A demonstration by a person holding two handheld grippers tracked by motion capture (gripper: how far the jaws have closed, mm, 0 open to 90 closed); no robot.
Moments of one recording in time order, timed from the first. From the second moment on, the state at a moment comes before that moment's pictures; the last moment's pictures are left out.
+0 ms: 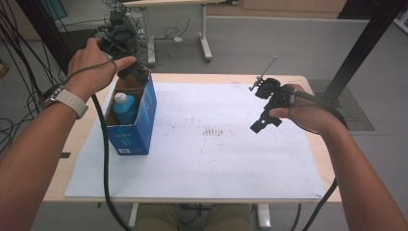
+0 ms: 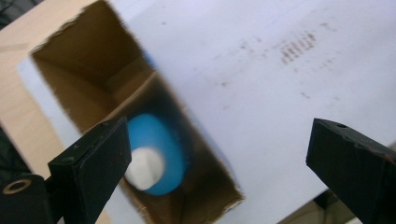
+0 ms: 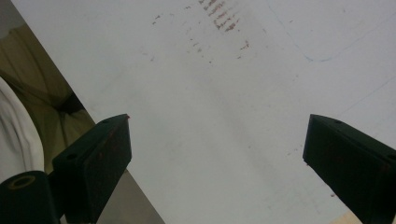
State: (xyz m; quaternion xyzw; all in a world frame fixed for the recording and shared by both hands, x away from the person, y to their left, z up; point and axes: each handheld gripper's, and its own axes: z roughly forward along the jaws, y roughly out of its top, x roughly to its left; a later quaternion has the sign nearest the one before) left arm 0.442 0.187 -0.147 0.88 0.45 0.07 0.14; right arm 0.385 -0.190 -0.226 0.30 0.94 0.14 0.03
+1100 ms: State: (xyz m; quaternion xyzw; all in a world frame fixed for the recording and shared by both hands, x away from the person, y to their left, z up) left arm 0.426 0.089 -0.158 0.96 0.23 0.05 0.13; right arm 0.381 -0.203 -0.228 0.31 0.94 0.15 0.03
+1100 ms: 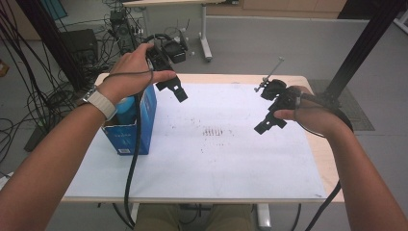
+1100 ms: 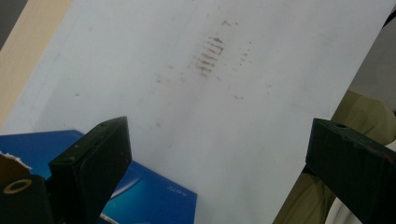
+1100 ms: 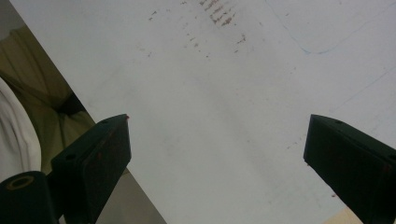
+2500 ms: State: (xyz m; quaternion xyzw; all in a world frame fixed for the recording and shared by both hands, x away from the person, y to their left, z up) left arm 0.419 0.062 -0.194 0.98 0.15 0.06 0.11; right arm 0.381 -0.205 -0.233 0.33 0.93 0.15 0.03
